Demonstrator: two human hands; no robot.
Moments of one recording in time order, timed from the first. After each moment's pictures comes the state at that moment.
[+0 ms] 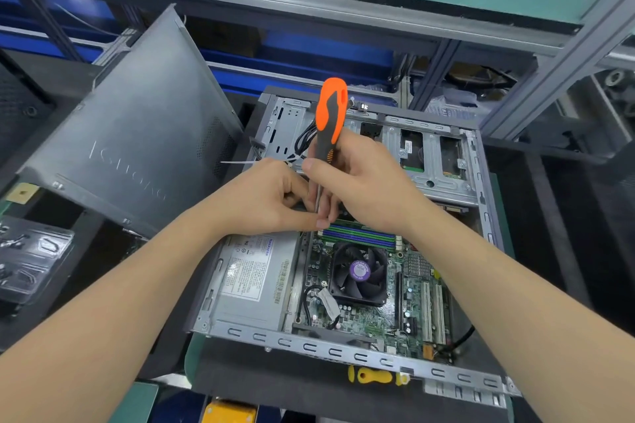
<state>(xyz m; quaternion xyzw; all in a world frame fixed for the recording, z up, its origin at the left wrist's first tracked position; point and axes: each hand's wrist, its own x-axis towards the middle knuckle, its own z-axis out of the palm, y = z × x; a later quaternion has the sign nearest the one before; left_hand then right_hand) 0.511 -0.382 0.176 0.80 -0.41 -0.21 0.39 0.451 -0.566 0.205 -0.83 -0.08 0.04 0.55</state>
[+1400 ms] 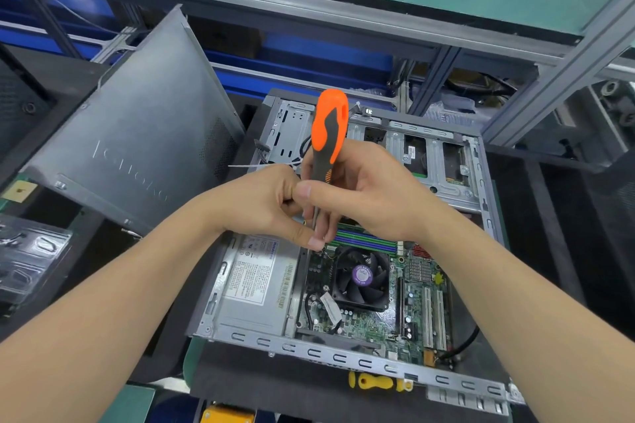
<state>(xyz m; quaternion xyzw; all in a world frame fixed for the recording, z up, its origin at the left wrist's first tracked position) 0.523 -0.377 0.178 0.73 -0.42 -0.37 0.40 0.443 -0.566 0.222 -0.79 -0.14 0.12 0.59</state>
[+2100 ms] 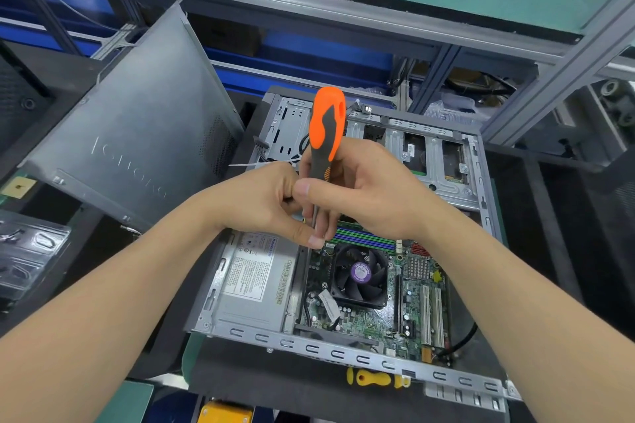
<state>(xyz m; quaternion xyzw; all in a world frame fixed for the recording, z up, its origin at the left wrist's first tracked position) 0.520 -0.376 0.179 0.73 -0.42 -0.36 0.40 0.443 -0.565 0.222 -0.80 -0.14 0.12 0.58</state>
